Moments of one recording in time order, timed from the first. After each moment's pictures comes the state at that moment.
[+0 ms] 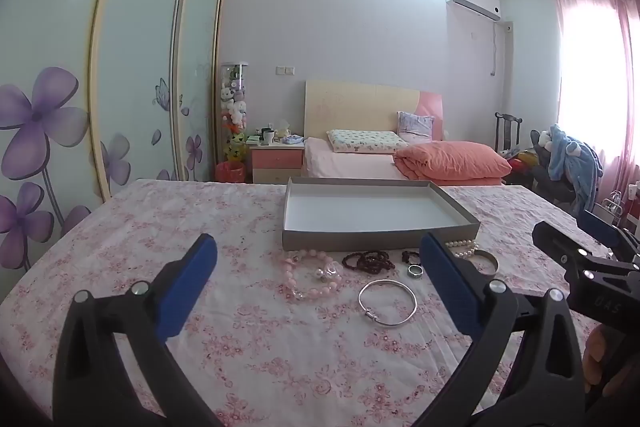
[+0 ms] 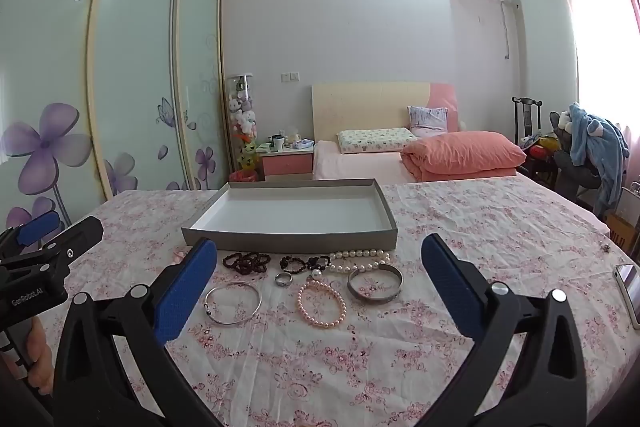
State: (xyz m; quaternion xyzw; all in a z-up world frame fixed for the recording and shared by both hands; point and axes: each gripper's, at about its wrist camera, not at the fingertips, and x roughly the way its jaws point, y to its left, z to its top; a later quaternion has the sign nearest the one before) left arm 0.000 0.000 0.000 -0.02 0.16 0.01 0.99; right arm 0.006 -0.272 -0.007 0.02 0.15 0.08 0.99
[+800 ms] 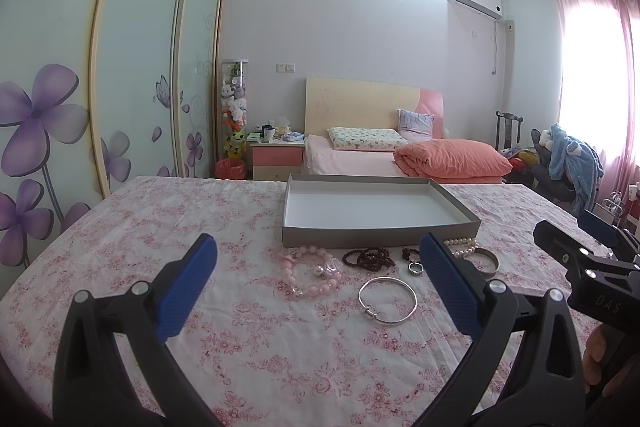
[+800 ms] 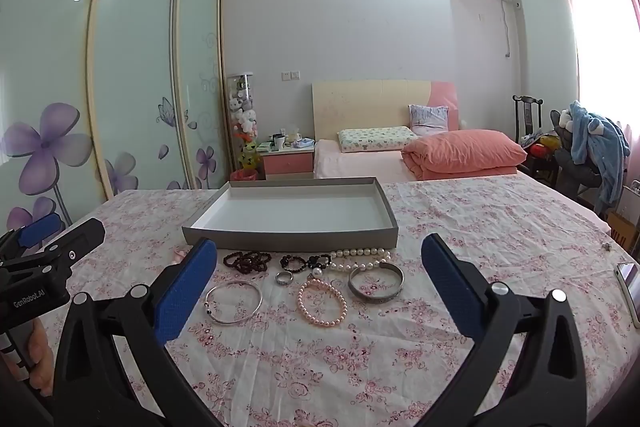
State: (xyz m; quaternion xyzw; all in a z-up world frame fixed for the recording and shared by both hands) left arm 0.000 -0.001 0.000 -0.02 0.16 0.00 0.99; right arm 0.006 -0.272 -0.008 0.02 0.15 0.08 0.99
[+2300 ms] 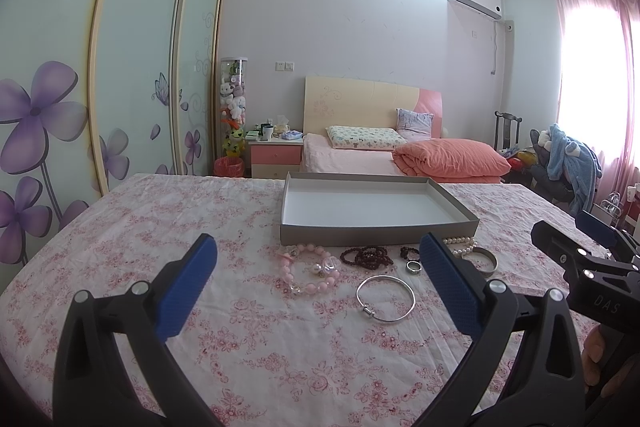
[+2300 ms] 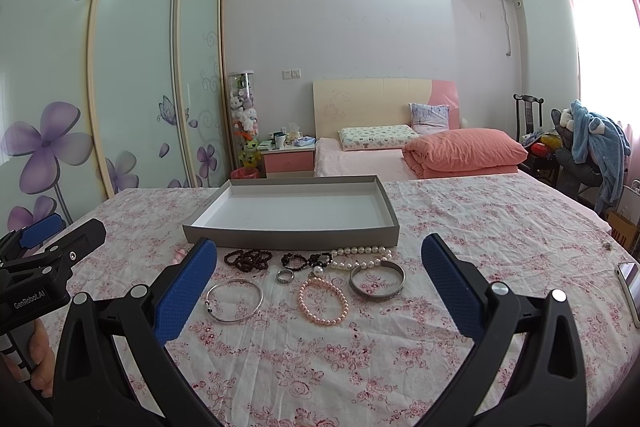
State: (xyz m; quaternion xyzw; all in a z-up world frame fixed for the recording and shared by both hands) left arm 0.000 0.000 0.000 -0.03 0.16 0.00 0.99; right arm 0.007 -0.272 -0.009 0.02 0.15 0.09 0.98
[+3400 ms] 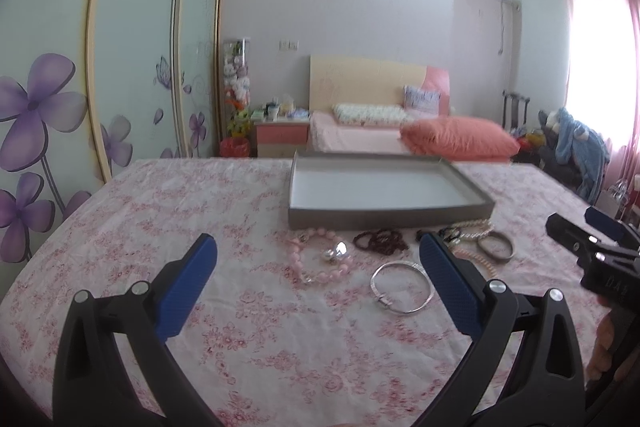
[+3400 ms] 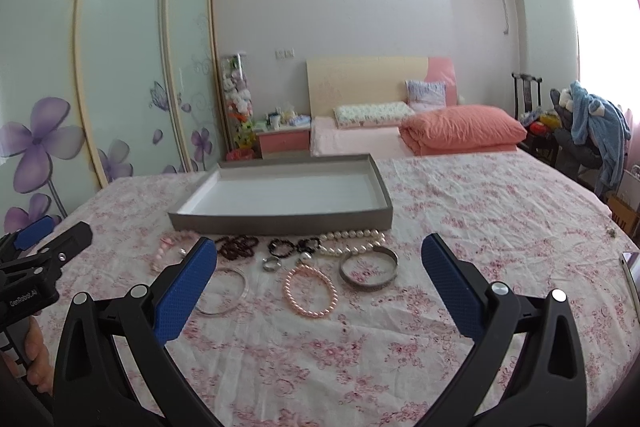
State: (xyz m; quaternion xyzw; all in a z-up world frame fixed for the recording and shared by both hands) left arm 0.020 0.001 -0.006 -0.01 0.21 0.02 0.98; right arm 0.036 -0.285 -0.020 0.03 0.21 0.07 0.97
